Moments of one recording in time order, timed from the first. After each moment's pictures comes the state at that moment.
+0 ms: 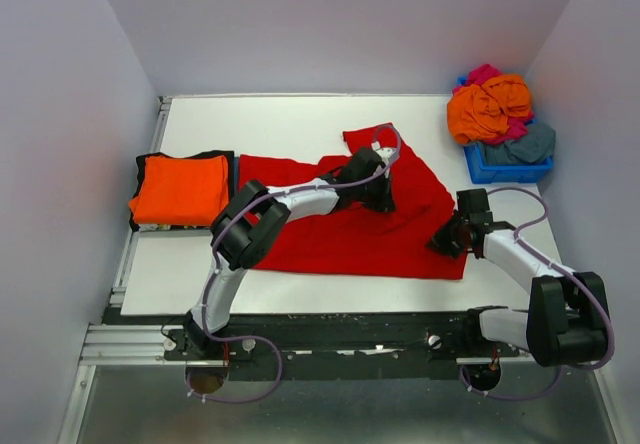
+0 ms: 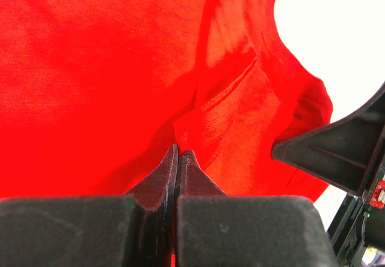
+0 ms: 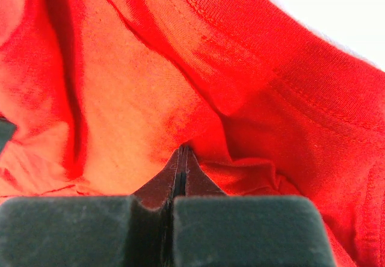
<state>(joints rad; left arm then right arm) -0.82 2.16 1.51 0.00 0.33 -0.48 0.09 1.24 0.52 -0.35 -0.07 0.88</state>
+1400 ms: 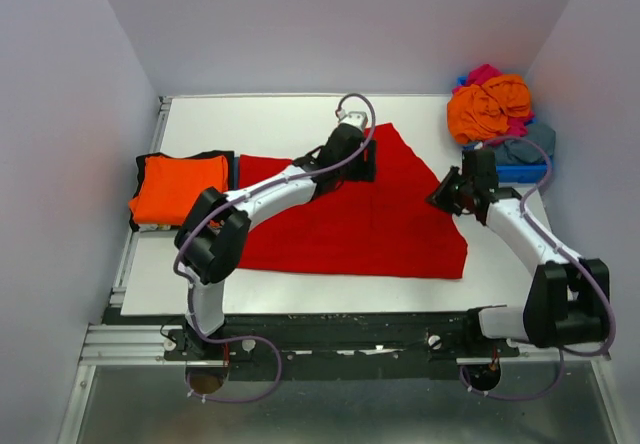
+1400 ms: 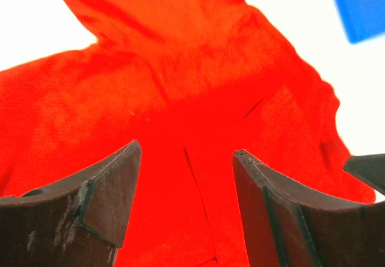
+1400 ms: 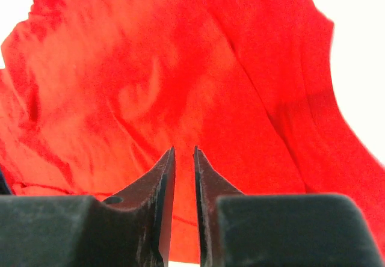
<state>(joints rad) -0.76 1.96 1.47 -0.11 -0.10 -0.48 0.09 1.28 0.77 -0.36 -0.10 0.70</state>
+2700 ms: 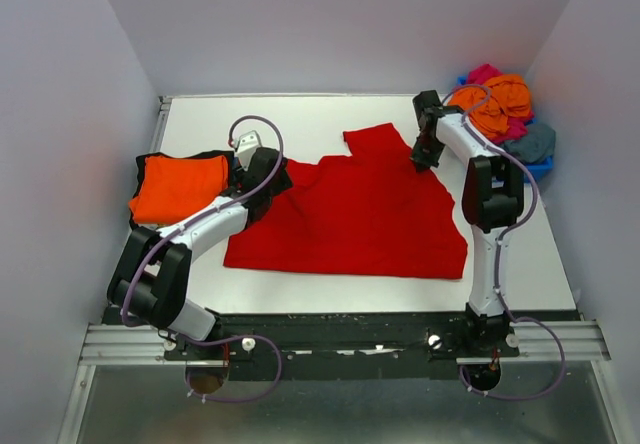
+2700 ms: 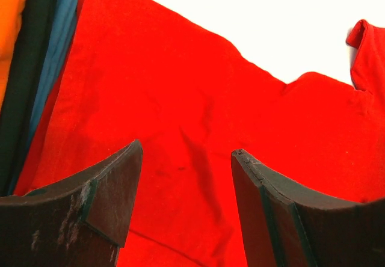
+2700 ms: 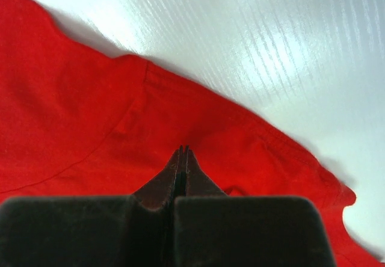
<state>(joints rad) -0.47 1.48 0.87 -0.04 -0.44 -0.69 0.17 2.25 1.87 -0.90 0.21 0.63</state>
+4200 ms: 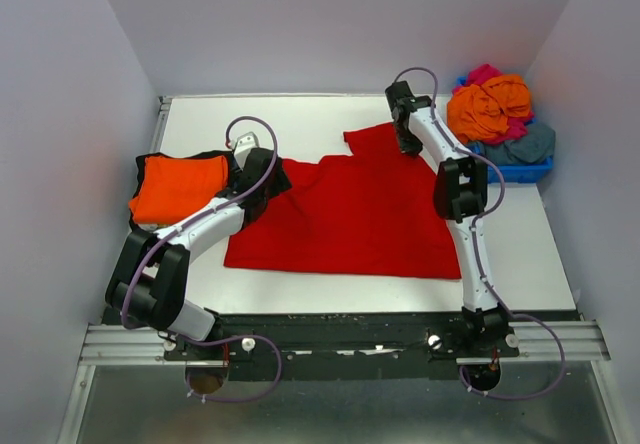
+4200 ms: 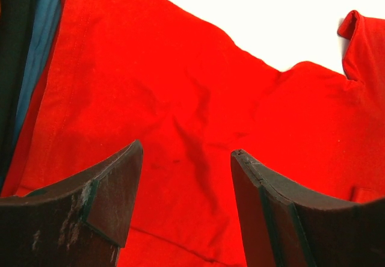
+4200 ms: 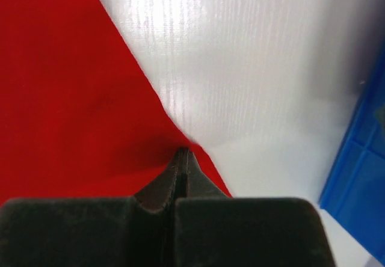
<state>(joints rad) -0.43 1.47 0.86 -0.02 -0.35 -0.71 0.25 2.58 2.39 -1.04 0.39 0.07</state>
